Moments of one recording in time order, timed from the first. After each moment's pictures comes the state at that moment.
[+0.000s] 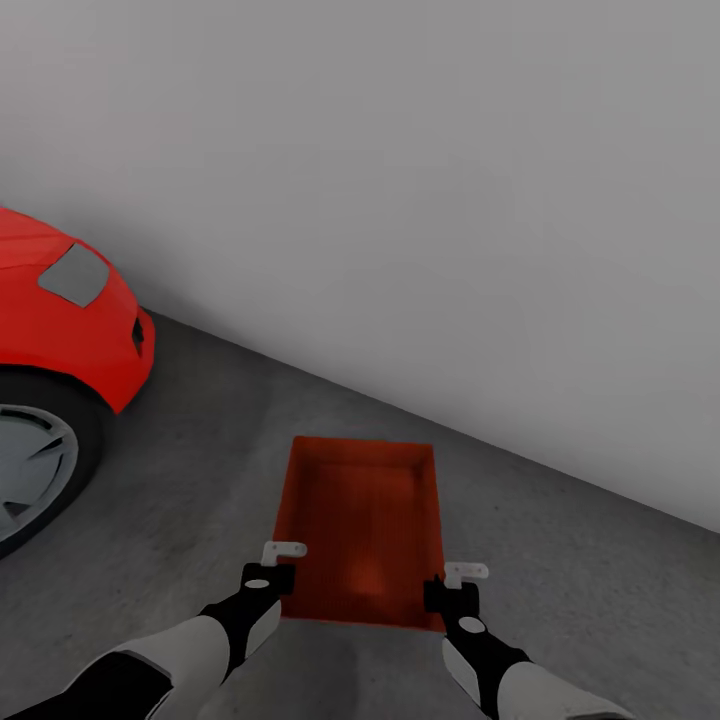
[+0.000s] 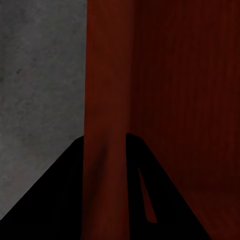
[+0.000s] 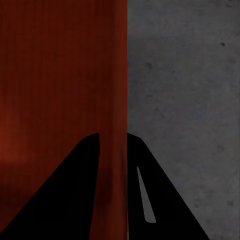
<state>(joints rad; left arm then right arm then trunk) -0.78 -0.13 -0.31 -0.05 0.23 -0.05 0.26 -0.66 0.13 0.02 -0.12 0.00 -0.26 -0.20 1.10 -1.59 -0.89</state>
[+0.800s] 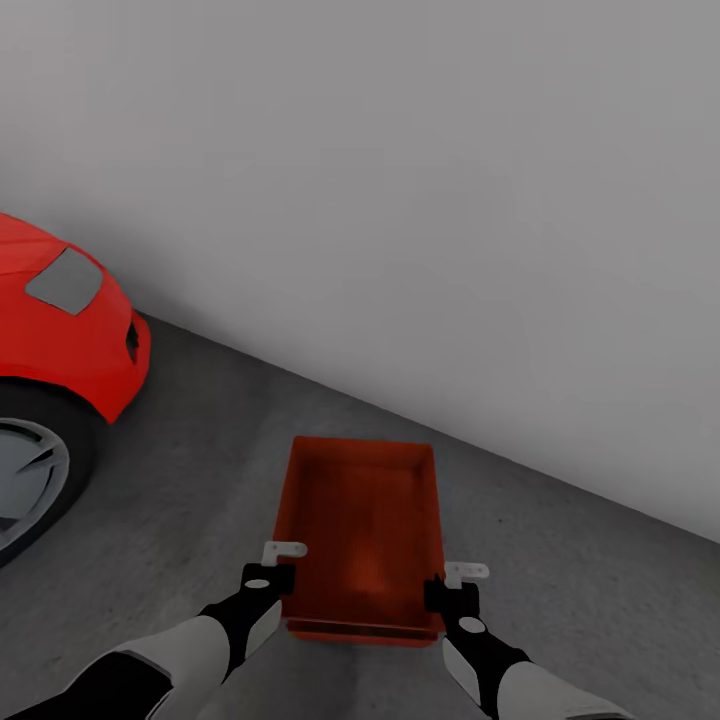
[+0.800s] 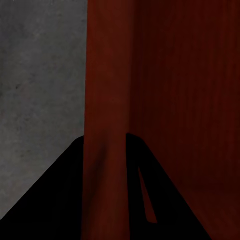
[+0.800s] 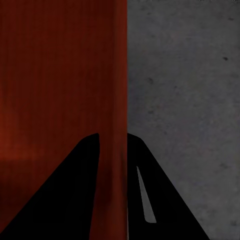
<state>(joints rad) -0.78 -0.13 -0.31 -0.05 0.23 -0.05 0.26 -0.66 0.13 0.02 -0.12 0.00 -0.26 -0.20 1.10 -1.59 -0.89</state>
